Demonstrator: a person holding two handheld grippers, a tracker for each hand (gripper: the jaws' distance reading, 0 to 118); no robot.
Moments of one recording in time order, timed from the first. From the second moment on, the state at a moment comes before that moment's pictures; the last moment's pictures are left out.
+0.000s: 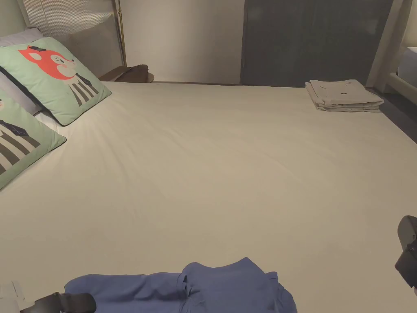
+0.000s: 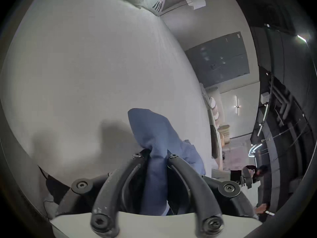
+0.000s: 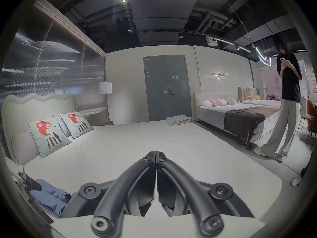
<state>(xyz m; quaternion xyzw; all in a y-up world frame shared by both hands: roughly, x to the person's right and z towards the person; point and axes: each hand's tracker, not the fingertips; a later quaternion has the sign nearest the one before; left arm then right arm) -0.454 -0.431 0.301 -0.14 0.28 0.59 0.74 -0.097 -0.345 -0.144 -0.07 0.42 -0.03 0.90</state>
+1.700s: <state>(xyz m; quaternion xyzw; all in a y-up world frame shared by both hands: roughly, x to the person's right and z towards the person) -0.224 -0.479 -0.047 -0.29 0.27 0.14 0.91 -0.042 -0.364 -0.177 -0.09 0.37 -0.06 0.92</state>
